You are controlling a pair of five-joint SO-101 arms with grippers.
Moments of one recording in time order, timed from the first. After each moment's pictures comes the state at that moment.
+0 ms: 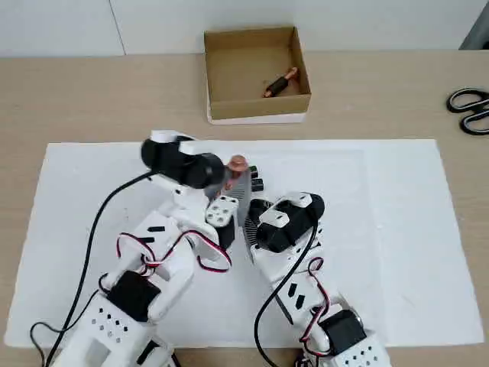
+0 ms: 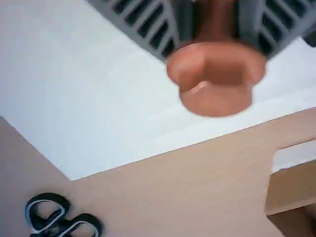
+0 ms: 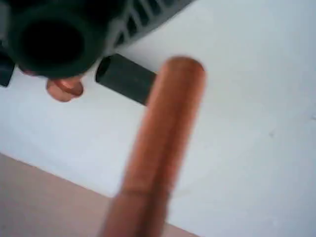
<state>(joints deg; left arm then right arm) 30.8 -63.5 61.2 30.9 18.1 -32.4 -103.1 96.0 31.5 -2.4</state>
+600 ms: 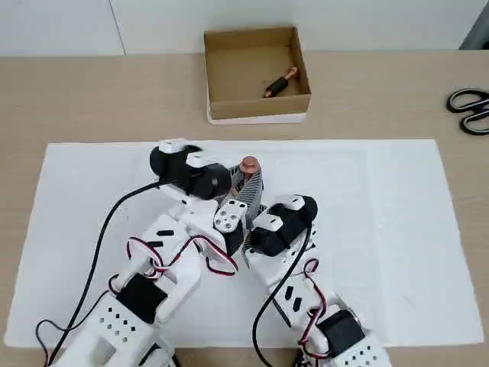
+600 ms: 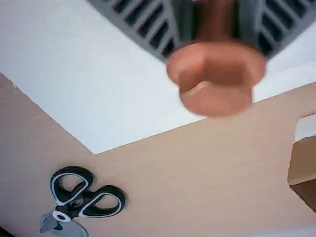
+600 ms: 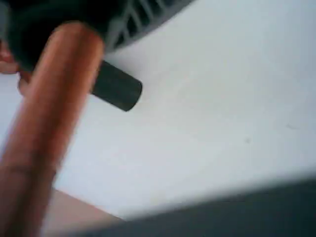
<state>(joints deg) 32.0 -63.4 68.1 20.3 18.1 -34.9 -103.1 96.0 31.6 -2.4</state>
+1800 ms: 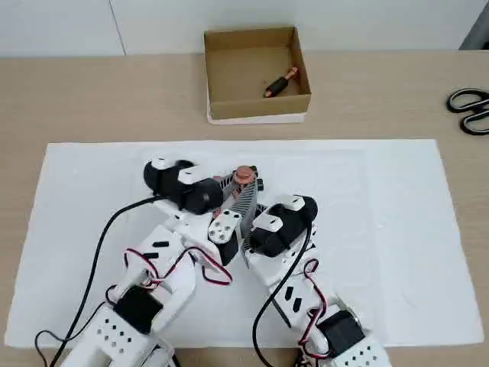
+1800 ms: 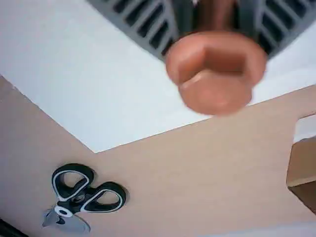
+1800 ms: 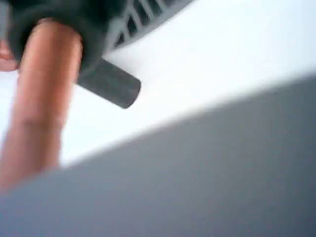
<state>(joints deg) 32.0 -72.0 74.6 20.4 18.1 -34.9 -103.1 96.0 31.6 -2.5</state>
